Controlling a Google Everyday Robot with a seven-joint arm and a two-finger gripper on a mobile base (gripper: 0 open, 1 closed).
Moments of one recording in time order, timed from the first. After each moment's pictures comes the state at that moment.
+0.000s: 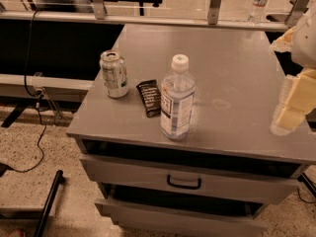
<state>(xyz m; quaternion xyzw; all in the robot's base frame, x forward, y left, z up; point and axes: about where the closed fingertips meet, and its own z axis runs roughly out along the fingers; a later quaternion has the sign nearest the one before) 0.438 -0.216 0.978 -0.60 0.78 -0.04 0.16</state>
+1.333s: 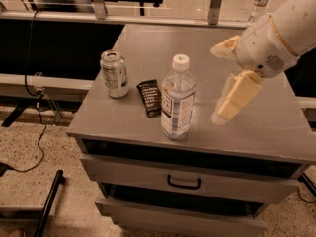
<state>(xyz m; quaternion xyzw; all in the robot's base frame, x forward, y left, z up) 0.485 -0.121 0.946 -0.64 0.70 0.13 0.28</state>
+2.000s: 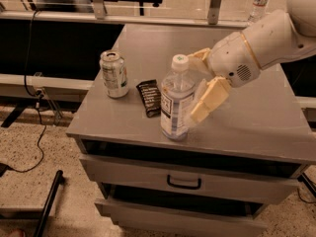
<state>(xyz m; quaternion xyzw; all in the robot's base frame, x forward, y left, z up) 0.487 -0.058 0.929 -0.63 0.65 0.28 0.32</state>
